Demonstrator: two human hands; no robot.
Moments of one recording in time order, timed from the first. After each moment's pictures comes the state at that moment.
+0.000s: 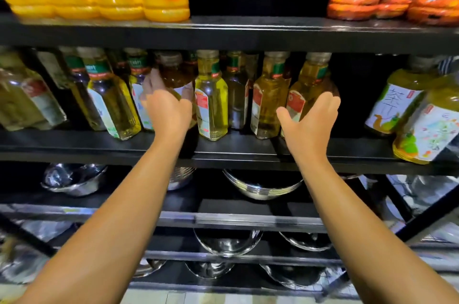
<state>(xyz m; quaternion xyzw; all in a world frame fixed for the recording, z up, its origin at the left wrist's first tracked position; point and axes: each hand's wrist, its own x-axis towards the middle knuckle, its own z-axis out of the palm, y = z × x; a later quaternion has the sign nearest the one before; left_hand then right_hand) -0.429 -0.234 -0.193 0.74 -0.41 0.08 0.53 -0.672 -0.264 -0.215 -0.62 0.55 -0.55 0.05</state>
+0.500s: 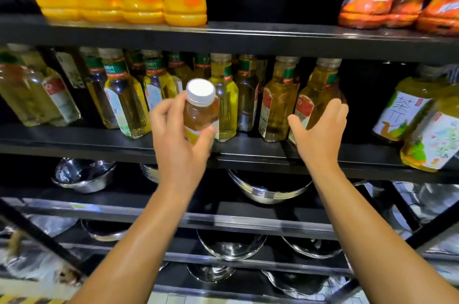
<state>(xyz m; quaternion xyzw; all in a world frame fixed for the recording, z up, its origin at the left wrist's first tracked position) -0.472 -0.132 -0.209 0.61 -0.51 0.13 0.59 -0.677 -0.261 -0.220 -0.63 0.55 -0.54 0.04</state>
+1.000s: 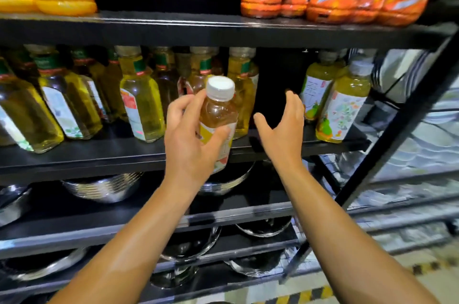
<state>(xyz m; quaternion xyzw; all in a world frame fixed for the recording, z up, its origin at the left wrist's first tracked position) -0.589 -0.171 -0.210 0.51 -0.62 -0.06 0.59 -0.758 -0.254 -0.233 -0.62 0.58 -0.52 0.09</state>
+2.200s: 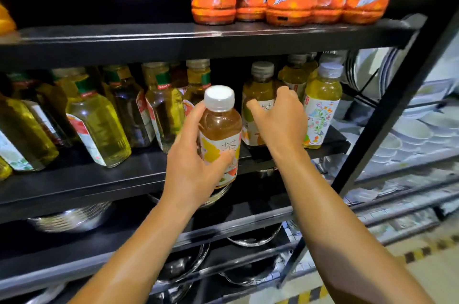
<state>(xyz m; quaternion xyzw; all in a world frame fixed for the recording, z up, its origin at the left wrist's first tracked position) -0.641 -0.195 -0.209 0.47 -0.67 -0.19 0.55 -0.798 -0.276 -0.181 -0.58 0.70 -0.43 0.00</state>
